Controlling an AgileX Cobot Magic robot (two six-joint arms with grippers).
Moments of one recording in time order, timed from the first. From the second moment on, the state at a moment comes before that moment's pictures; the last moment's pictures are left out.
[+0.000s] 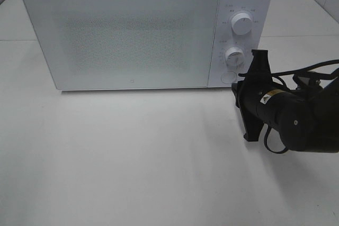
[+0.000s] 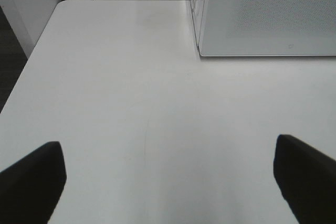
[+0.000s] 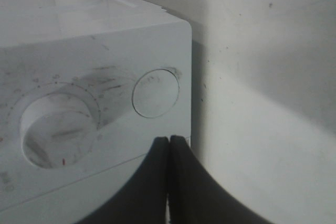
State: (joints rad) left arm 0.02 0.00 -0.50 -0.07 1.04 0.04; right arm 0.48 1.92 -0.56 0.47 -0.89 1.48
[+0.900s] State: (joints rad) left arm 0.02 0.00 -0.50 -0.07 1.04 0.04; right arm 0.41 2.09 -0.78 0.47 -0.83 1.42
